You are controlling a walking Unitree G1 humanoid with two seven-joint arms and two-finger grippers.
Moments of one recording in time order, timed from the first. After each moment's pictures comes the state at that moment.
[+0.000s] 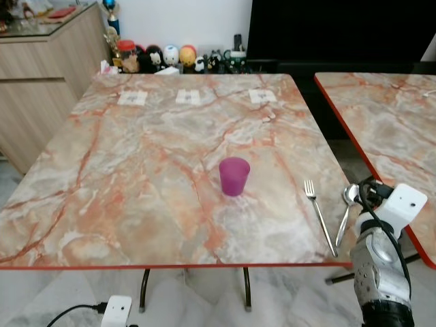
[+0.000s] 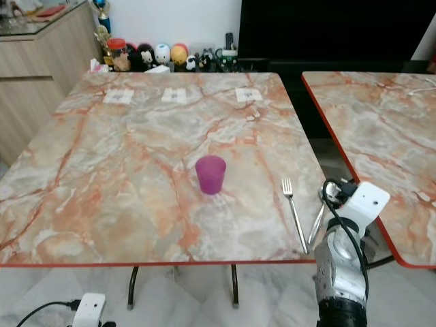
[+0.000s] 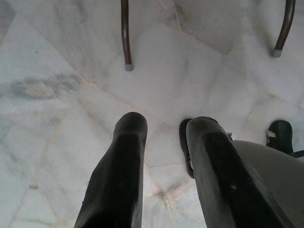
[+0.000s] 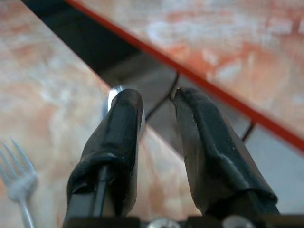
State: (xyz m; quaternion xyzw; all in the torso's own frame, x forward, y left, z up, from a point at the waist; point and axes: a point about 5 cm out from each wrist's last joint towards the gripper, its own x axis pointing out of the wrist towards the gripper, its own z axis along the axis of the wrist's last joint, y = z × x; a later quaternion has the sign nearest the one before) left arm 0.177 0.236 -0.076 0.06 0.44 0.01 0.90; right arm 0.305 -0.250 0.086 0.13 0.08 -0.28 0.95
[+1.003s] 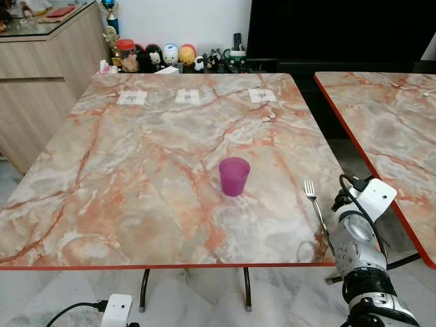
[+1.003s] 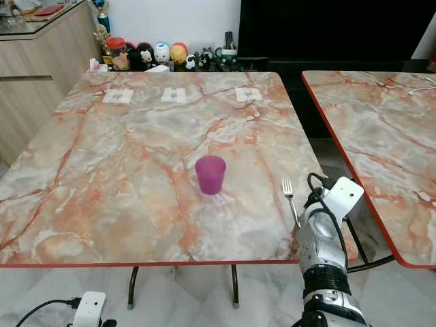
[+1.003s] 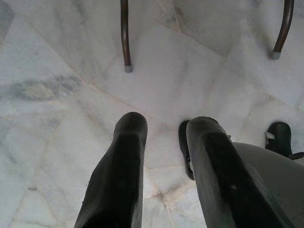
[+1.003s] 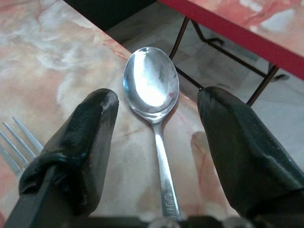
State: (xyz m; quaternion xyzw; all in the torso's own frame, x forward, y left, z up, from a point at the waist) left arm 0.179 0.236 -0.075 0.06 0.44 0.01 0.90; right arm 0.335 -0.232 0.081 0.15 0.14 -0.29 0.93
